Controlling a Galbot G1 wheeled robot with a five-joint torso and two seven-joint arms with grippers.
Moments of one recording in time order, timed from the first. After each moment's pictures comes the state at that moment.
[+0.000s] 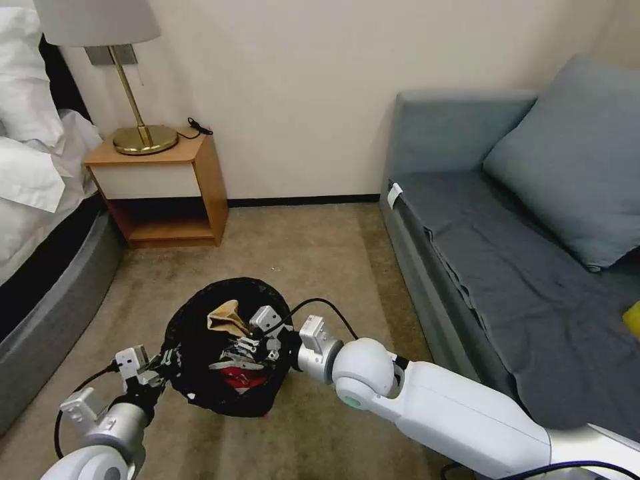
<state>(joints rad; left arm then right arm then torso) 1.64 -1.44 -0.86 -2.14 -0.68 0.43 0.08 -0.55 1.07 -0.63 1.87 0.66 -0.31 0.05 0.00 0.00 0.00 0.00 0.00</state>
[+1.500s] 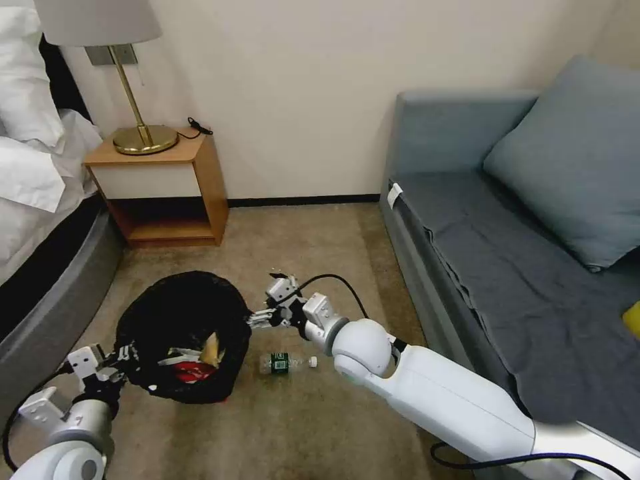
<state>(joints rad) 1.60 -1.40 -0.98 -2.06 -0.64 0.35 -0.01 -0.58 1.12 -0.52 1.68 0.48 -0.36 0.12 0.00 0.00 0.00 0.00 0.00</state>
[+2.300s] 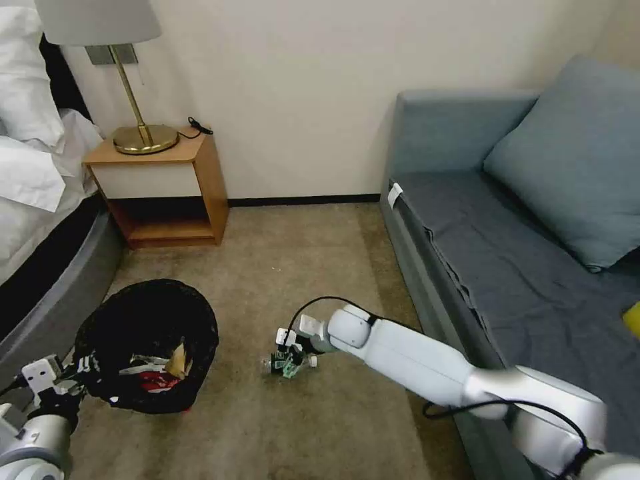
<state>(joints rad) 1.62 -1.39 -1.11 -2.02 -0.62 0.32 0.08 -0.27 1.37 -0.79 0.91 0.21 -0.30 -0.61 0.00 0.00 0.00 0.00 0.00</state>
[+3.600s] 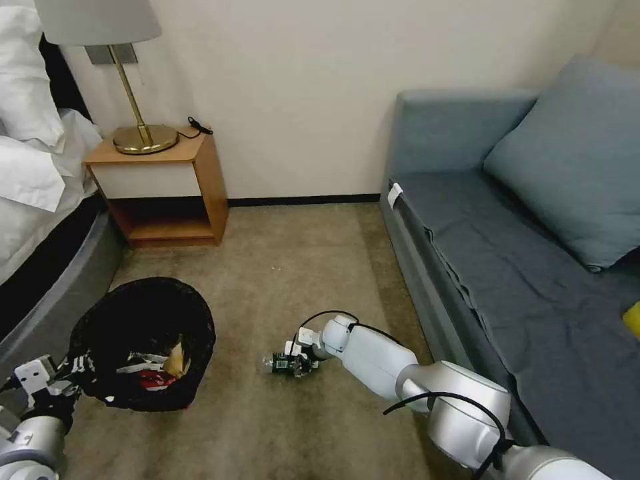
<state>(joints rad) 1.61 -1.40 -1.12 -2.02 -0.62 0.31 0.09 -0.32 1.61 -0.67 0.41 0.00 -0.10 -0.63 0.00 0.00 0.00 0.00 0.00</state>
